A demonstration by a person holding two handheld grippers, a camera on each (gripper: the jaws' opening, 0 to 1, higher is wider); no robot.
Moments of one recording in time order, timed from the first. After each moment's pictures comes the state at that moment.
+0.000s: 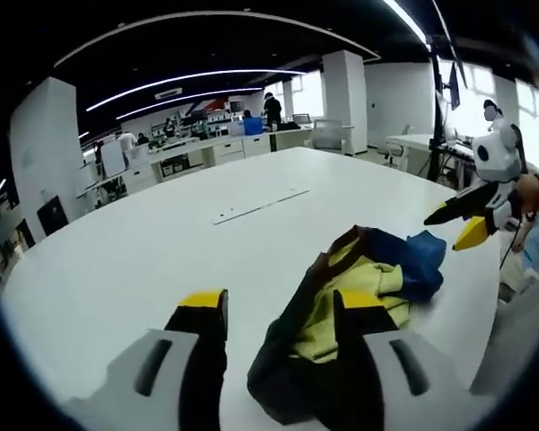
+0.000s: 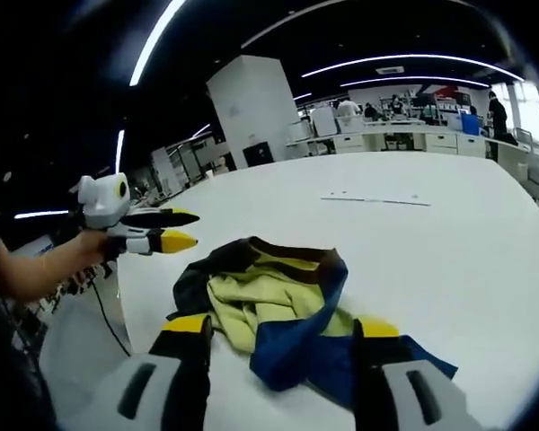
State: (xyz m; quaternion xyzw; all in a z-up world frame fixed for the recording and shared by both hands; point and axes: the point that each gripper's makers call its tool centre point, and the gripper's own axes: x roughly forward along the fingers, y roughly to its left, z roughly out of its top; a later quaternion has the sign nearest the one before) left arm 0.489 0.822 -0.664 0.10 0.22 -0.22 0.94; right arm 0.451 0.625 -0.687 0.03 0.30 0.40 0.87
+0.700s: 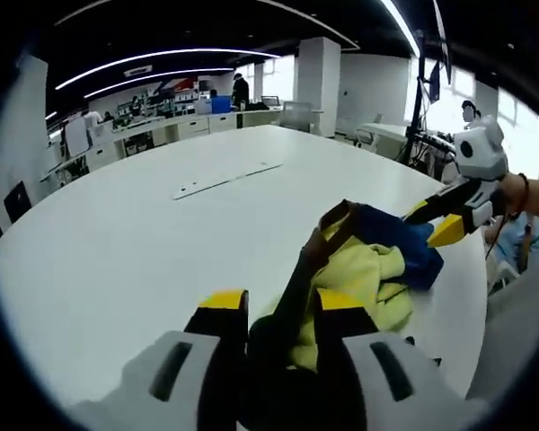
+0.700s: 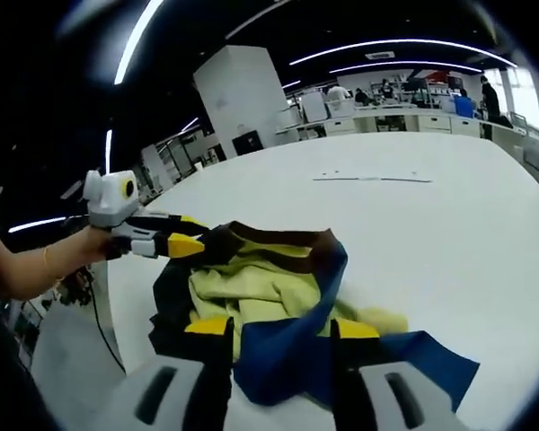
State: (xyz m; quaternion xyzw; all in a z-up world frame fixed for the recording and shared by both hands) left arm 0.506 0.808 -0.712 0.06 0.28 -0.29 0.91; right arm 0.468 0.635 -0.720 0.05 0.34 0.37 0.86
